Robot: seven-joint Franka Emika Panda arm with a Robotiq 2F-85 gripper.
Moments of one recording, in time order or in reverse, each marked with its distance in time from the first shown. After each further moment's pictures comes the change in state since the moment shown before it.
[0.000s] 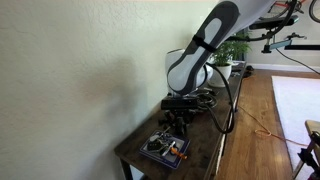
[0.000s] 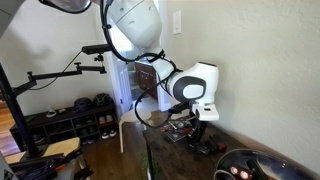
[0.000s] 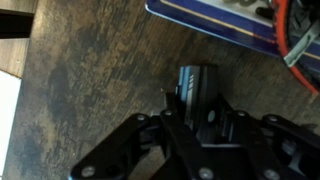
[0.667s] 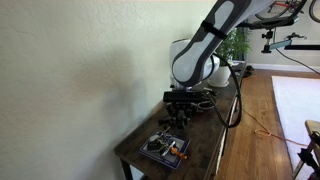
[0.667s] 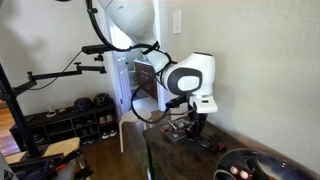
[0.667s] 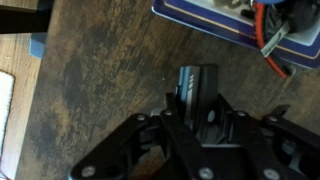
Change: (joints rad) arm 0.000 -0.108 -0.002 -0.096 -0.003 0.051 -0.007
